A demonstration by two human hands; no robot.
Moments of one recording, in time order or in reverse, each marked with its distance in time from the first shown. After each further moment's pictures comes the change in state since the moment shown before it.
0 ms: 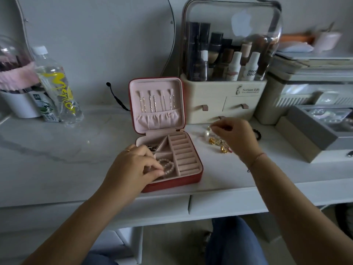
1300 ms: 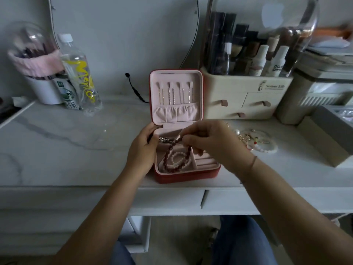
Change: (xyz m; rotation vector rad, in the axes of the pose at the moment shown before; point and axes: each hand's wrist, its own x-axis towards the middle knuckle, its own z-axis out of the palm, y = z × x) left_hand 0.023 -0.041 0.035 -0.558 0.273 -0.503; right_hand -0.035 -0.077 0.046 0.281 -0.450 -0.013
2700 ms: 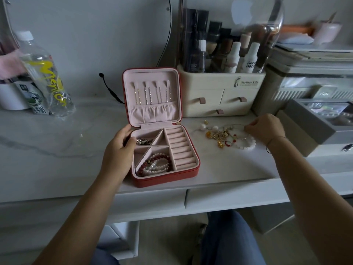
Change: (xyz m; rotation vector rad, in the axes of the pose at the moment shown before) left_hand -0.002 0.004 0.000 0.036 0.028 -0.061; right_hand 0.013 0.121 -0.162 -0.775 0.552 0.467
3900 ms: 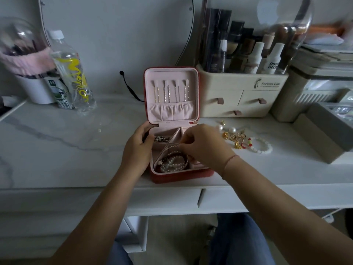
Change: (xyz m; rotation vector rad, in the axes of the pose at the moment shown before) left_hand 0.001 0.000 -0.002 -0.054 -0.037 0.026; right_hand -0.133 -0.160 0.016 0.248 -0.379 -0.549
